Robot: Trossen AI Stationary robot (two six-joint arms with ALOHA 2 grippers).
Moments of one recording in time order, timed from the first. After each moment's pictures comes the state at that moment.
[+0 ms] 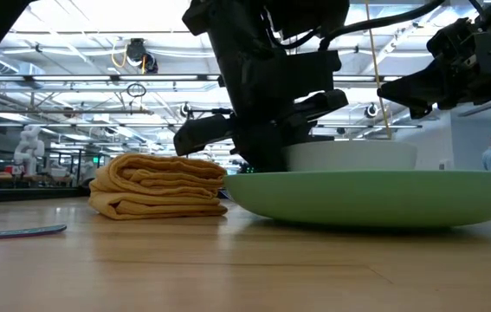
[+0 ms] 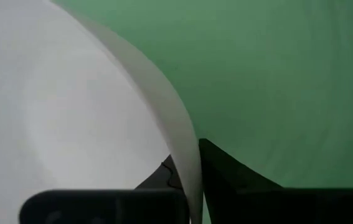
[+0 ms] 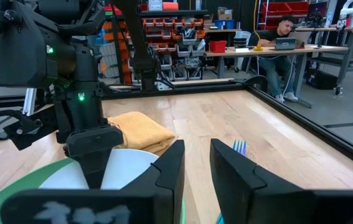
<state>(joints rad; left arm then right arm) -0.19 2.23 1.72 -0.69 -0.10 0.94 -0.14 0.32 0.02 0.27 -0.02 0.04</state>
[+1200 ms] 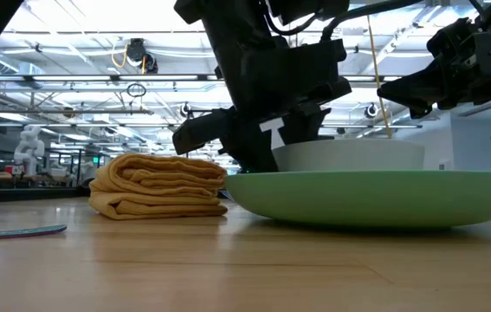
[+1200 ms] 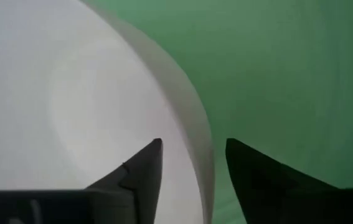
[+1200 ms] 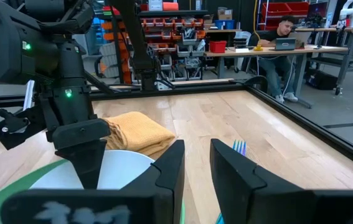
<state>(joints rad) -0.24 2.22 1.73 -0.68 -0.19 0.92 -0.14 0.32 0.02 0.27 -0.02 0.04</state>
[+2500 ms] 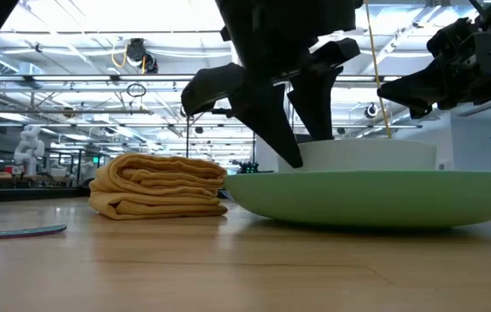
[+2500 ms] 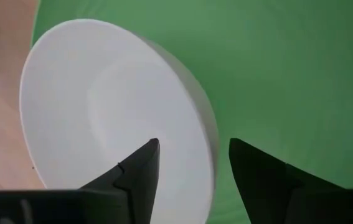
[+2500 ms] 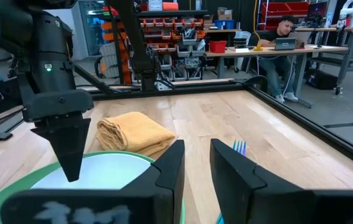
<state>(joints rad) -0.27 2.22 1.85 -0.79 -0.21 0.85 -0.14 0.32 0.02 0.27 -0.02 0.04</state>
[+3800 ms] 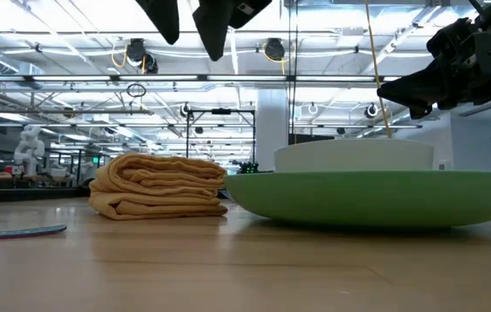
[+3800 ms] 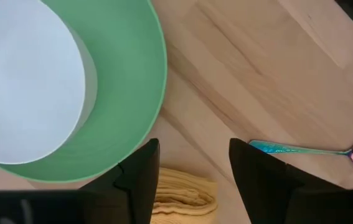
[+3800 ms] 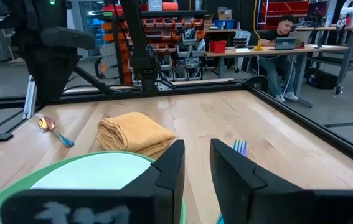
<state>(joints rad) -0.30 1.98 1.85 -1.17 0.11 0.48 -0.14 0.32 0.02 0.27 -0.02 0.04</state>
